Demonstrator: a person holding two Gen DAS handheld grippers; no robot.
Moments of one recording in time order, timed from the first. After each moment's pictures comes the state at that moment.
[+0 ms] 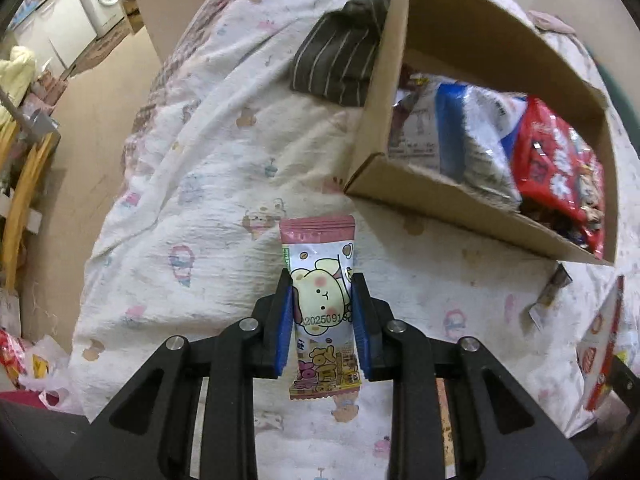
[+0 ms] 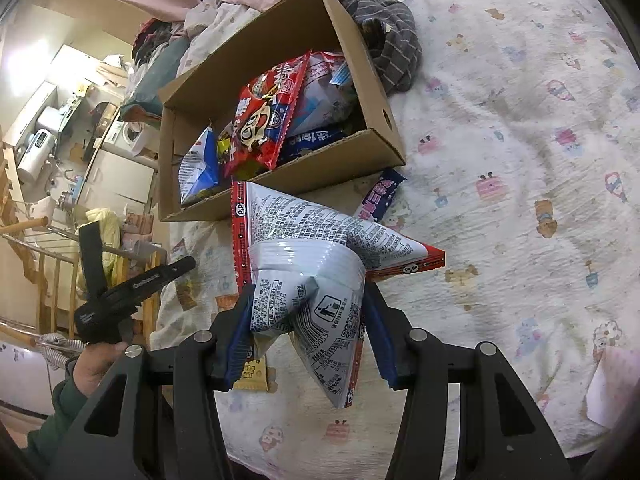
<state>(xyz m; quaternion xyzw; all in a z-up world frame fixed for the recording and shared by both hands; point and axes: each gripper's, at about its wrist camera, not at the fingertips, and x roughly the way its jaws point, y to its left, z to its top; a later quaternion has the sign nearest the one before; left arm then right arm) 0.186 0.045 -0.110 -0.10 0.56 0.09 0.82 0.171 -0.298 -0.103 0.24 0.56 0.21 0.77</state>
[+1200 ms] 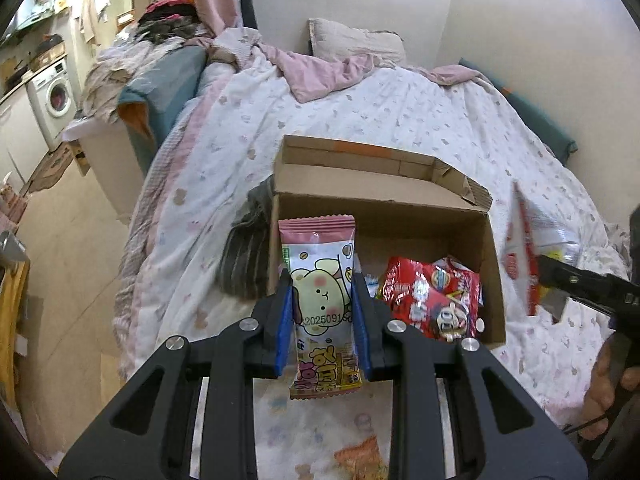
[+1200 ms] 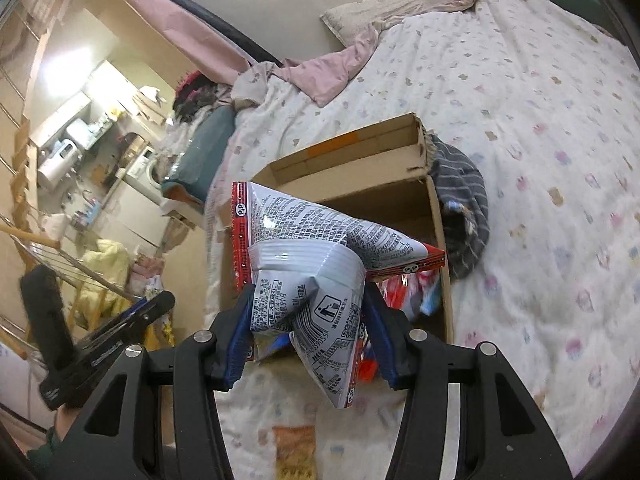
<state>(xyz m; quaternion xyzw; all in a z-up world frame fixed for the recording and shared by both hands) 0.254 0.004 0.030 -0.03 0.42 -0.03 0.91 0.284 -0.261 -0.004 0.21 0.45 0.22 0.84</state>
